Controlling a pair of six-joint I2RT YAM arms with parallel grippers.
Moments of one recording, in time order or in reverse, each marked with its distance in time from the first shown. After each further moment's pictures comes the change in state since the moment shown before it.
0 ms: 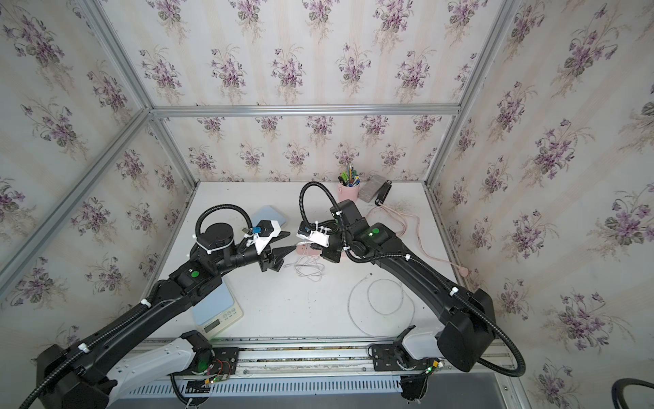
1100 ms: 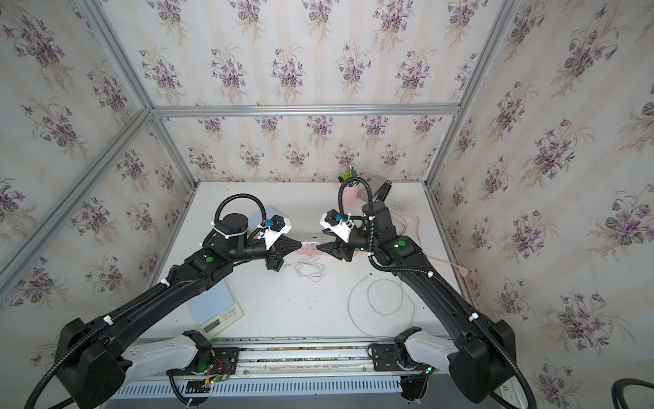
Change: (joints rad) left arm 0.038 0.161 0.058 -0.034 0.207 -0.097; right arm -0.219 -0.211 -0.260 0.366 -0.404 0.269
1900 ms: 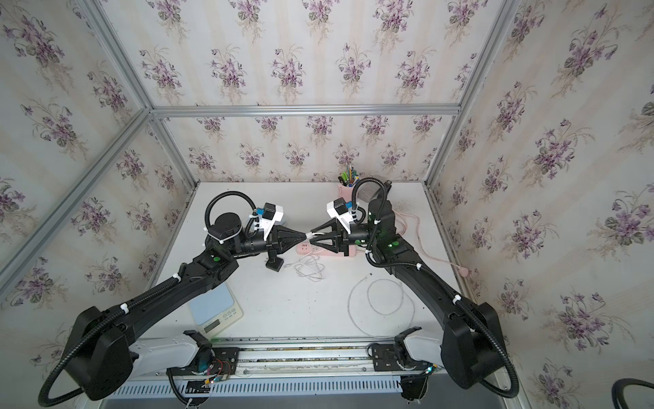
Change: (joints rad) left arm 0.024 0.054 -0.064 0.463 0.175 -0.372; right arm -0.032 0.113 -0.052 0.500 -0.404 0.449
